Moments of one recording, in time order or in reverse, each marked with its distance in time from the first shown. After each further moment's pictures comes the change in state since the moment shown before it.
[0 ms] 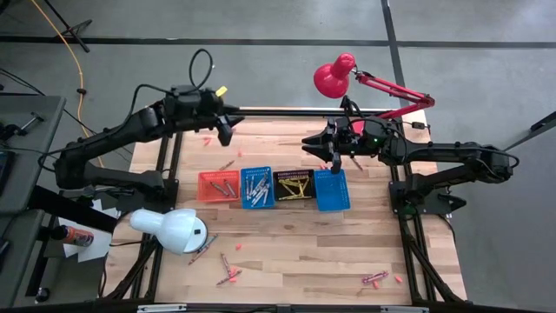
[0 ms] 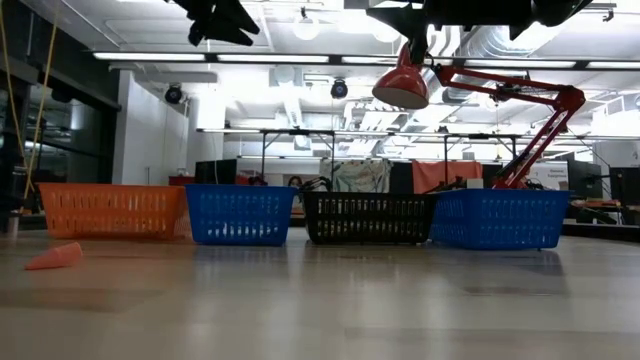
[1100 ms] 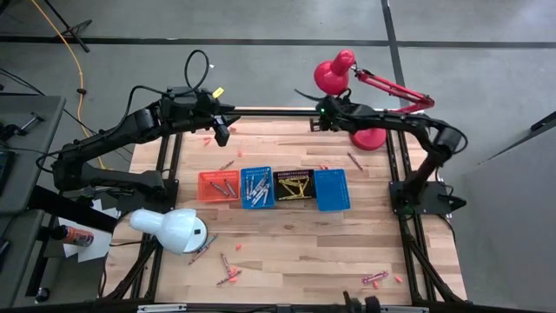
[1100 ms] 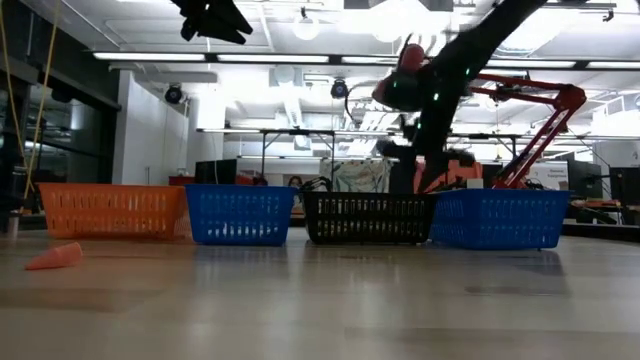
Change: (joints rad) left arm -0.004 -0.031 0.000 -0.033 -0.065 0.041; right arm -0.369 0.549 0.346 -0.893 0.585 0.361
